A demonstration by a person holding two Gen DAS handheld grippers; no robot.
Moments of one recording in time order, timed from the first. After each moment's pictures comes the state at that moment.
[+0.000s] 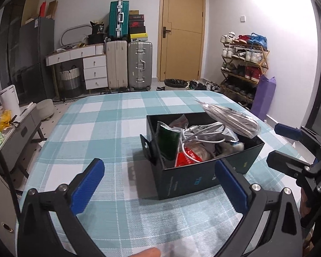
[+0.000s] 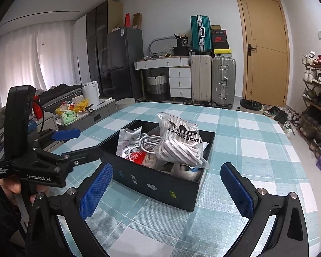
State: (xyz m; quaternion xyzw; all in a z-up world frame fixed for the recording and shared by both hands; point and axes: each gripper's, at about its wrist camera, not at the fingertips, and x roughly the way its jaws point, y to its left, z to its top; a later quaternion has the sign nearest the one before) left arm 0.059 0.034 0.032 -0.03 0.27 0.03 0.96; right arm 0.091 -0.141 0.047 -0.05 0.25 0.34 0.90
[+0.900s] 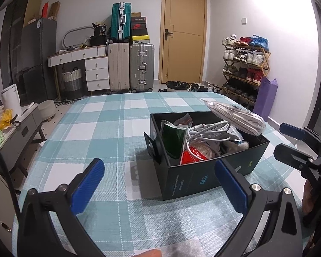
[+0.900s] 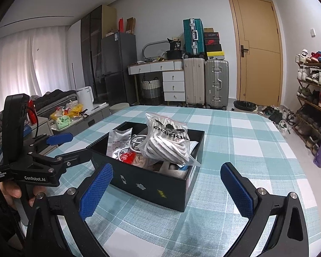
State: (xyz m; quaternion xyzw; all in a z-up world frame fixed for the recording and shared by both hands) left arm 0.059 0.040 0.023 -0.04 0.26 0.03 0.96; right arm 0.098 -0.154 0.040 -0.04 0.24 0.33 0.91
